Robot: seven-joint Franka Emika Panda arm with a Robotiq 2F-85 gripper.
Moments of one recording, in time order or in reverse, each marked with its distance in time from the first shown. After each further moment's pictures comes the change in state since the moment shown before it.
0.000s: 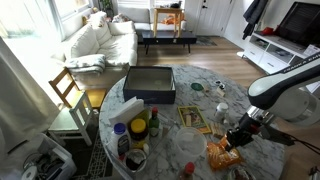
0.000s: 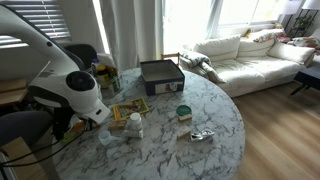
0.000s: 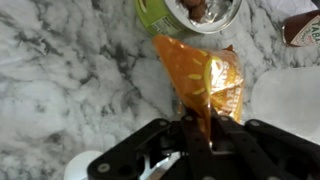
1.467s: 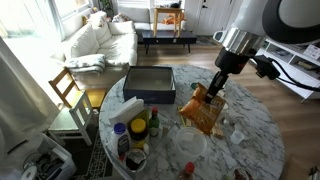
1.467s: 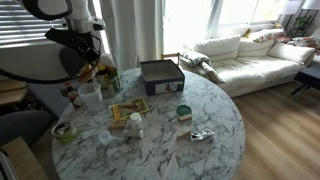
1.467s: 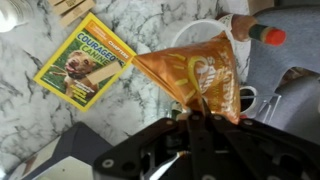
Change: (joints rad) arm 0.123 -0.218 0.105 0.459 -0.664 -0.368 0.085
